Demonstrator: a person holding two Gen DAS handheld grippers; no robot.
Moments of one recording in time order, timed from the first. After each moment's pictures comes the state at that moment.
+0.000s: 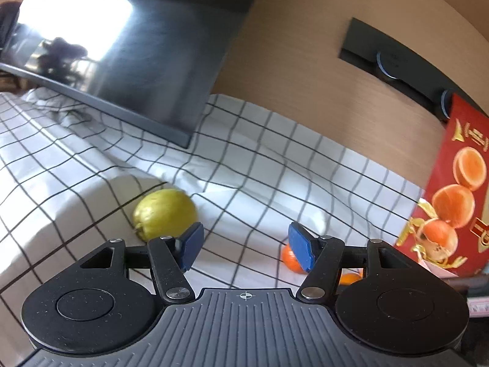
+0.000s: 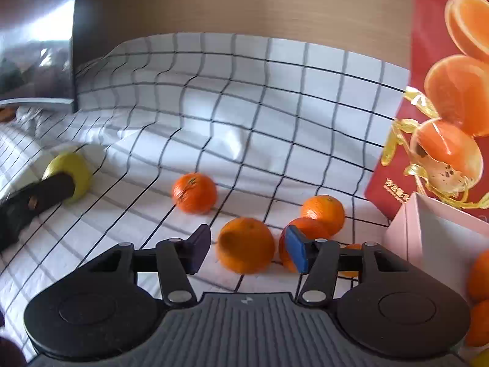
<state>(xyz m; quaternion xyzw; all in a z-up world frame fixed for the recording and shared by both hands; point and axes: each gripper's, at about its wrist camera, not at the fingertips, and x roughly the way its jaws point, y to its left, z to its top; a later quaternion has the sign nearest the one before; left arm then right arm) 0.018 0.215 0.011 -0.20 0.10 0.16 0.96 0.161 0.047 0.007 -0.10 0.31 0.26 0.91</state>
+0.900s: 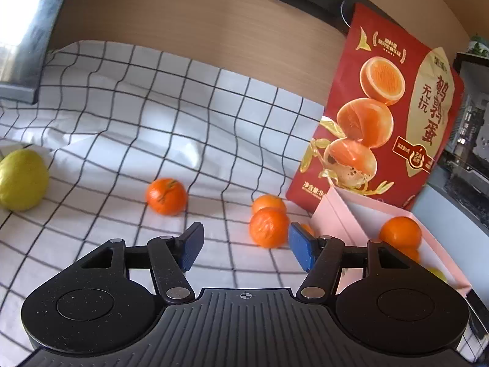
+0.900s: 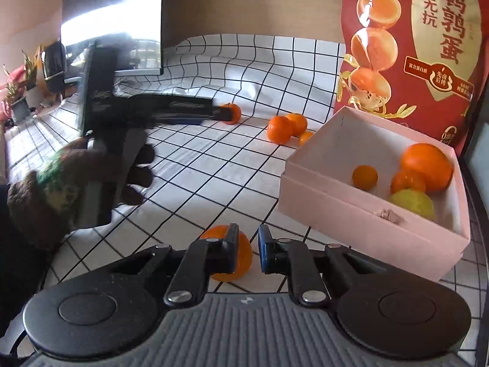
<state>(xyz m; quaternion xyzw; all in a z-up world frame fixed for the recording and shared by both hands) 0.072 0.131 0.012 -0.15 0.20 -0.02 0.97 -0.006 -0.125 0.011 -0.08 0.30 0.34 0.89</state>
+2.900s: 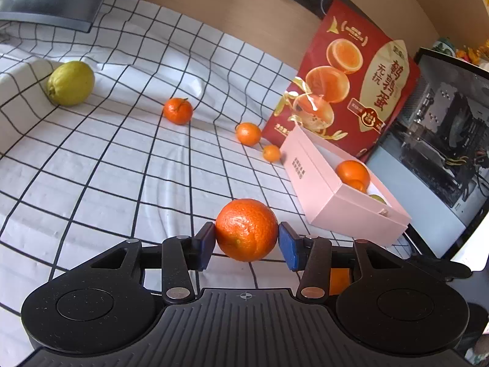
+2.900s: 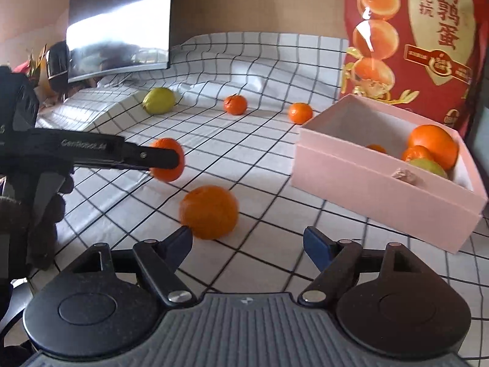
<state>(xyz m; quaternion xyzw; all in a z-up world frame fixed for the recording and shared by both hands) -0.059 0.137 -0.027 -0.21 0.23 -0.07 0.95 -0.028 -0.113 -0.019 -0.09 0.28 0.34 0.89</state>
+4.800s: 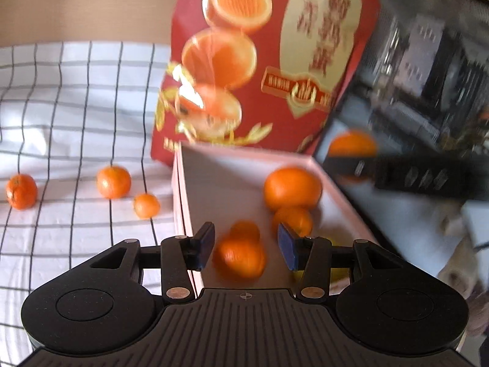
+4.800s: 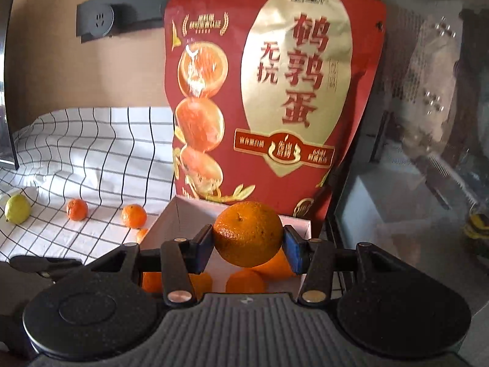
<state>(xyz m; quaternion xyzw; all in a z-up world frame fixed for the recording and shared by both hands) 0.101 0.008 0.047 -0.10 0.28 -0.16 0.94 0.123 -0.181 0.090 -0.04 0.28 0.12 0.95</state>
